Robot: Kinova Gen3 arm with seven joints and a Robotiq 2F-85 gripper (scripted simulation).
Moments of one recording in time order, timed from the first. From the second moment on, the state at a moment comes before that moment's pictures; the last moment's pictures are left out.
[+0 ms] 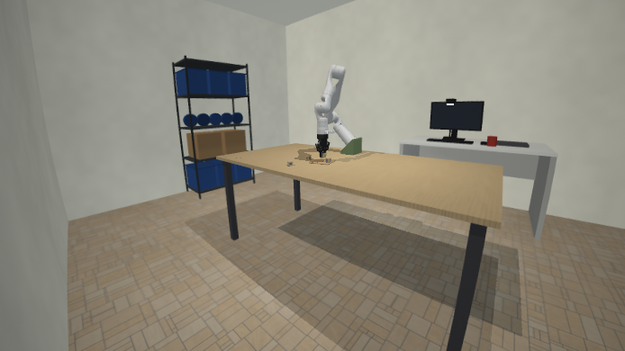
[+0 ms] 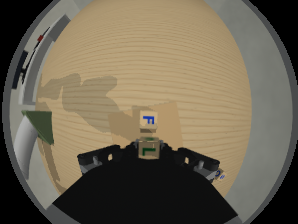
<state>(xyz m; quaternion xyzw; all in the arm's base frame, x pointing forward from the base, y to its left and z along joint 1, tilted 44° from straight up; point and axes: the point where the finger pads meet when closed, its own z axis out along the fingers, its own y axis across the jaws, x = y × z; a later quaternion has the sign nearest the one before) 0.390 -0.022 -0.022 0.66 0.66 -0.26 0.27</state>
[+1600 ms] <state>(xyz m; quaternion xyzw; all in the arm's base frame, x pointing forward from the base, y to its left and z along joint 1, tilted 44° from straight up) 0.387 -0.042 -0.035 0.66 0.65 -0.26 0.27</state>
